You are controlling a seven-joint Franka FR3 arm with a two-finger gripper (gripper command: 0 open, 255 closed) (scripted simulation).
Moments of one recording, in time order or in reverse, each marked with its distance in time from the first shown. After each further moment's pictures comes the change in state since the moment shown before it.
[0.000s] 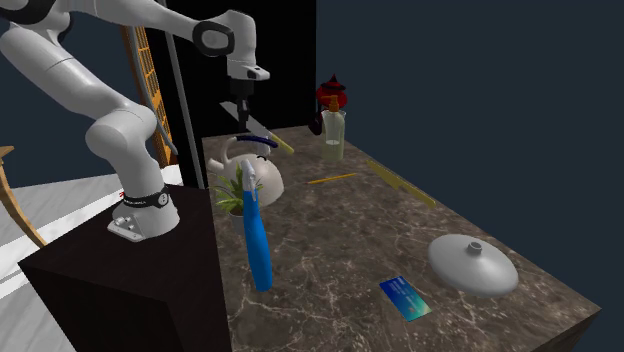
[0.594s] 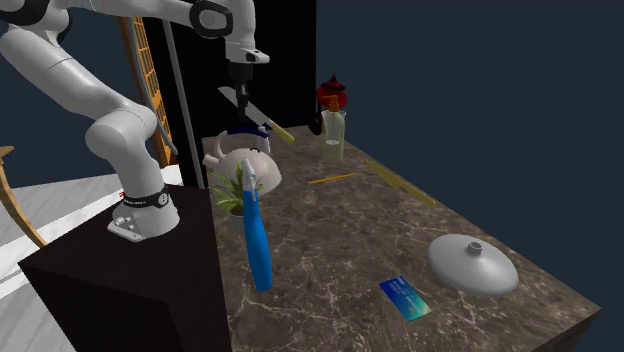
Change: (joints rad) arm -0.008 -0.015 -0.022 0.110 -0.019 -0.125 0.001
